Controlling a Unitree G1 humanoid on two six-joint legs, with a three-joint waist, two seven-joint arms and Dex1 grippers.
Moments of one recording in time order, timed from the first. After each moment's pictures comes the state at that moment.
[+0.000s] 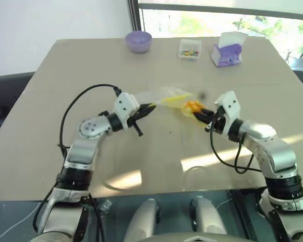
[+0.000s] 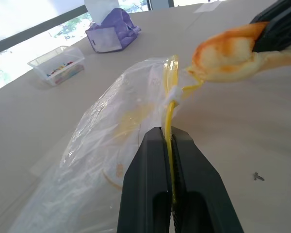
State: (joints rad) left arm -0.46 0.52 -0.04 0.05 -0.20 0.08 -0.85; right arm -0.42 -0.41 0.06 -0.29 0.32 0.71 0.59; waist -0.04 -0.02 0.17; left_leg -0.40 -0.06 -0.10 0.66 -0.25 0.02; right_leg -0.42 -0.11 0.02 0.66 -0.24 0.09
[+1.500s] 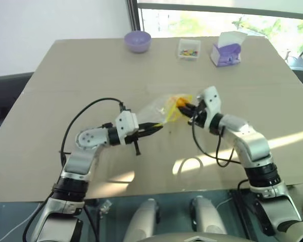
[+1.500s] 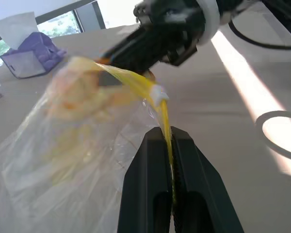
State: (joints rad) left arm -0.35 0.55 -0.08 0.02 -0.32 -0.06 -1.09; right arm -0.53 -0.30 0.22 -0.08 0.21 0.51 0.54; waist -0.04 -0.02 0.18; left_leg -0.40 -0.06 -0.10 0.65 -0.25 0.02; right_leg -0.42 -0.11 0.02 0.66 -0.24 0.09
